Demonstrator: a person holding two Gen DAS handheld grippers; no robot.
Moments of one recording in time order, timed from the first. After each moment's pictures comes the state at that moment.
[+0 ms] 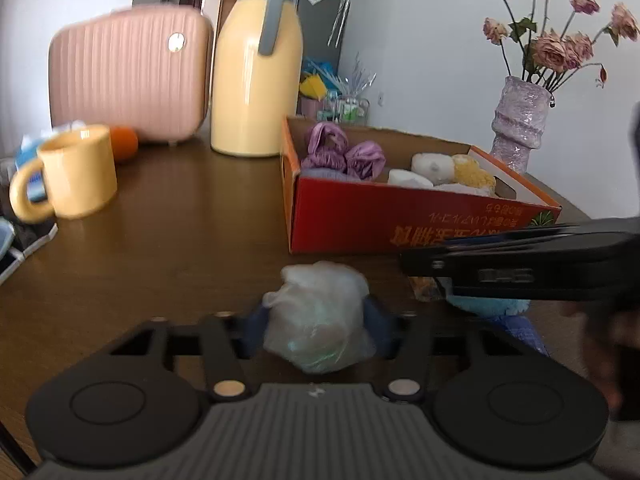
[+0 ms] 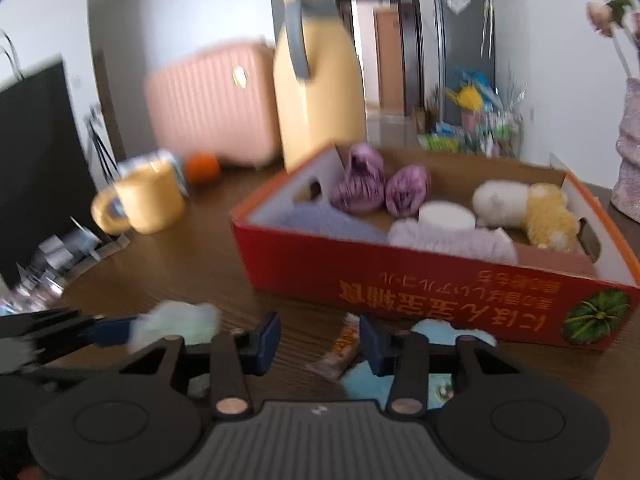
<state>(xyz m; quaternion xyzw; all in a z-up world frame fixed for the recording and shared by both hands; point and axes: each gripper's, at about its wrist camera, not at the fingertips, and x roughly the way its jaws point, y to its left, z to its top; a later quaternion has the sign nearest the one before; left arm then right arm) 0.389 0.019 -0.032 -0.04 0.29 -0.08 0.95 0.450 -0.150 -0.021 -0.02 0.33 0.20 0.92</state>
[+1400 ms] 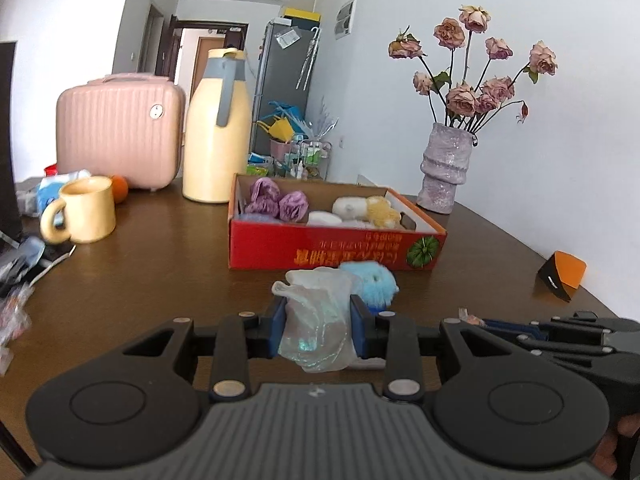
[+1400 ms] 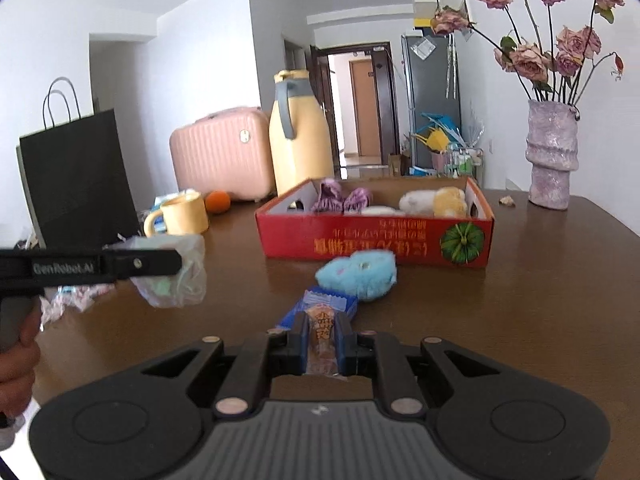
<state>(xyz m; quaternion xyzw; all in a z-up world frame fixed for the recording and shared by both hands) 0.260 -0.018 0.039 -0.04 0.22 -0.12 0.97 0.245 -0.253 0.008 0.03 0.23 0.19 0.95</state>
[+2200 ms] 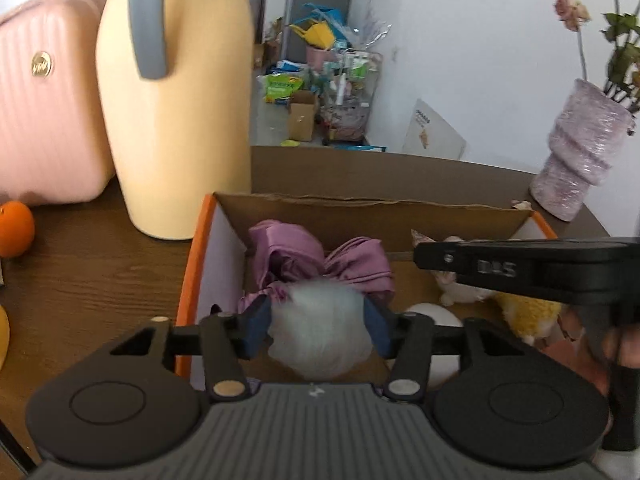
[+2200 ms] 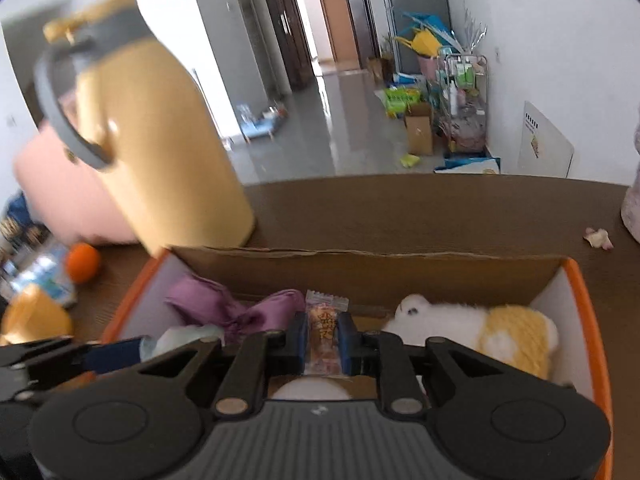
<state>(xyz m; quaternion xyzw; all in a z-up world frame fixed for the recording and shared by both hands) 0.636 -0.043 0.018 -0.04 0.39 -0.07 0.92 0.694 -0.223 0.011 0.06 0.40 0.16 0.90</state>
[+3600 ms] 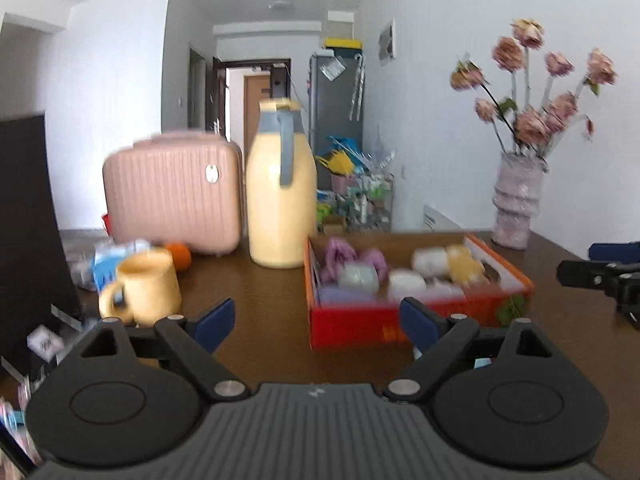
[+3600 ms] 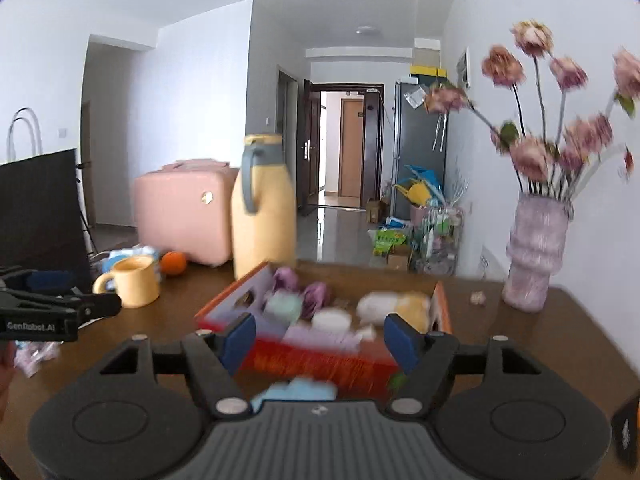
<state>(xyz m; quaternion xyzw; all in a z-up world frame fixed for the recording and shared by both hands) 0.298 -0.004 0.069 0.00 0.19 -0.03 0.98 0.318 -0.263 0.082 -0.02 0.18 0.15 0.97</state>
